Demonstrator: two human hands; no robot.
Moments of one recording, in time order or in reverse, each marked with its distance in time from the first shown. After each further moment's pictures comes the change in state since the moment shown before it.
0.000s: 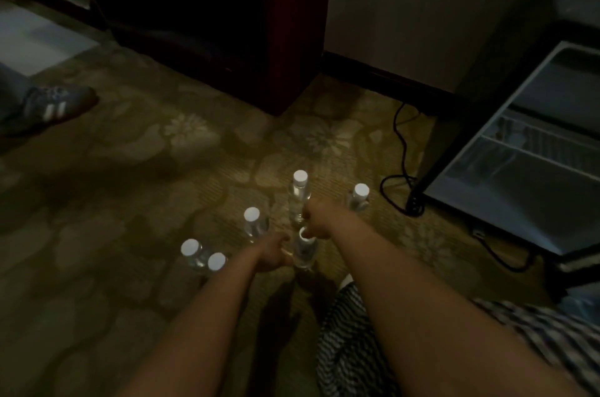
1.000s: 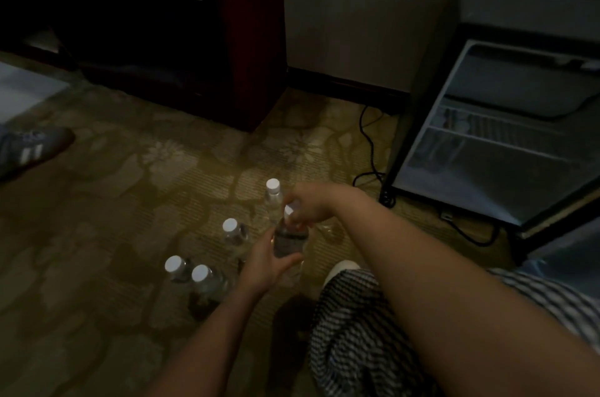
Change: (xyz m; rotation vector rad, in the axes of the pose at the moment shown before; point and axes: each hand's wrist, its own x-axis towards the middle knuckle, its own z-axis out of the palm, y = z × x) left_hand -0.023 0.019 0.048 -0.363 0.396 0.384; right_hand -0.059 0.015 -0.052 0.005 -0.053 -0.223
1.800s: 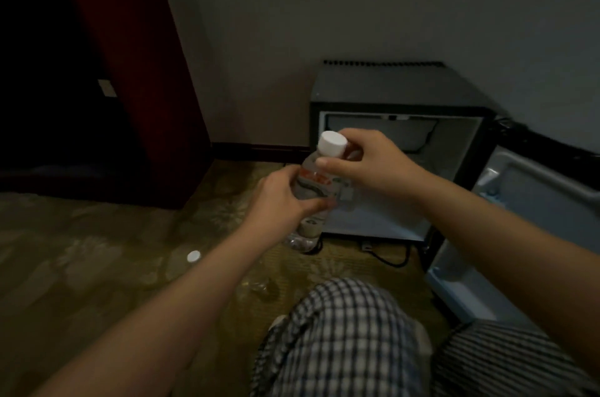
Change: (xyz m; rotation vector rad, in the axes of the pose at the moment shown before) left_hand -0.014 0.280 0.068 0.183 -0.103 0.450; right_hand -0.251 0.091 -0.087 0.413 0.954 -0.061
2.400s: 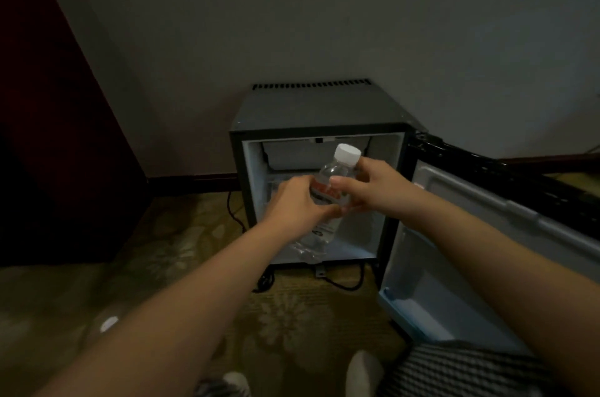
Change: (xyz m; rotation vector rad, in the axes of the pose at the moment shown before) left_hand 0.086 0.063 0.117 0.107 -0.230 0.094; right_hand -0.018 0.101 -0.091 0.190 0.109 0.248
